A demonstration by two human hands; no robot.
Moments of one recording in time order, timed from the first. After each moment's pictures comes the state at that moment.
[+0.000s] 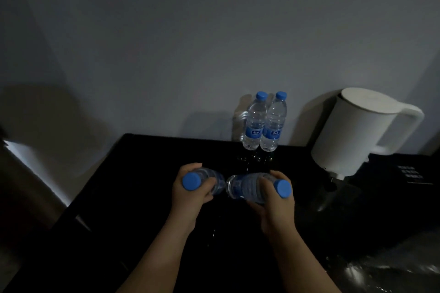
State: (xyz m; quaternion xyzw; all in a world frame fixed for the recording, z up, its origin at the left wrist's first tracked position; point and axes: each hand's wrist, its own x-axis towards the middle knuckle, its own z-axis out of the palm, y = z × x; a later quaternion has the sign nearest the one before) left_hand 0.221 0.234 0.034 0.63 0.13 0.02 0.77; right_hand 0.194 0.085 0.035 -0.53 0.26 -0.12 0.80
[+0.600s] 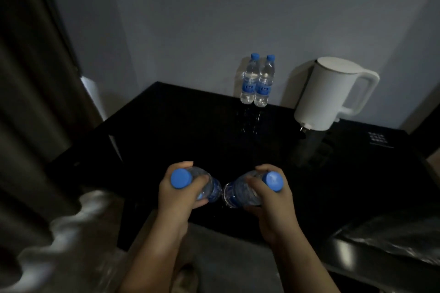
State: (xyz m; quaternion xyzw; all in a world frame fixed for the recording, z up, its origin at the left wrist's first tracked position) left_hand -0.094 0.147 0.049 0.61 0.23 0.10 0.75; right_hand -0.093 0.000 0.055 -0.61 0.09 0.00 0.79
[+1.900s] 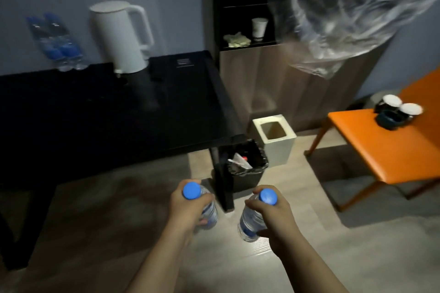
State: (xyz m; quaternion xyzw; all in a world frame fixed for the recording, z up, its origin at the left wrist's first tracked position) left_hand -0.355 -0.285 -0.017 0.72 0.15 -0.21 0.64; right_hand -0.436 -0.425 -0.018 -0.57 0.38 -0.06 0.72
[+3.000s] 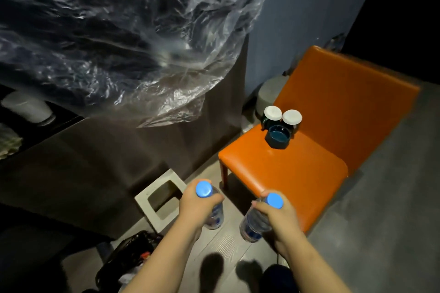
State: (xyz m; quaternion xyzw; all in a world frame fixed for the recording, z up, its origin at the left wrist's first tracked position) left_hand -0.184 -0.906 -0.028 0.78 -0.11 -0.39 0.48; right_hand -0.328 -0.977 -0.064 -0.43 0.56 -0.23 0.67
